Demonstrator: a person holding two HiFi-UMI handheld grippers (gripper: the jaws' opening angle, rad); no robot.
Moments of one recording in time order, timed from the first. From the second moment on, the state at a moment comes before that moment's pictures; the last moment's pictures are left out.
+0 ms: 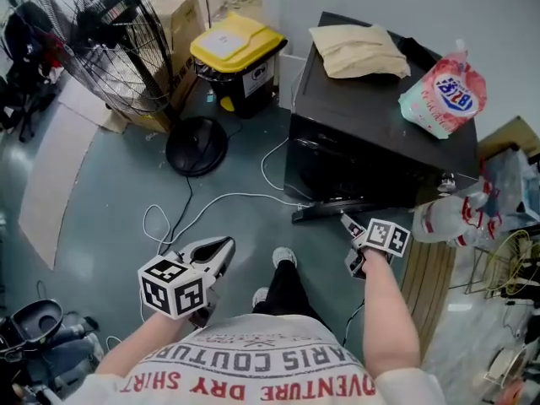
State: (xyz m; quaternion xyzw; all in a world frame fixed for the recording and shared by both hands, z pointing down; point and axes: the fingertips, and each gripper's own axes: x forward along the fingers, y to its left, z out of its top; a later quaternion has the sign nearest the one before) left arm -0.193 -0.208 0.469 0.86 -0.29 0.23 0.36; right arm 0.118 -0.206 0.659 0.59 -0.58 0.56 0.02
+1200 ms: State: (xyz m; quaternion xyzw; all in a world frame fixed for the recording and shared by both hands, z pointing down) left arm -0.154 -0.273 0.489 0.84 -0.31 0.24 0.38; right arm 0.156 -0.286 0.667 0.61 -0.62 0.49 0.10
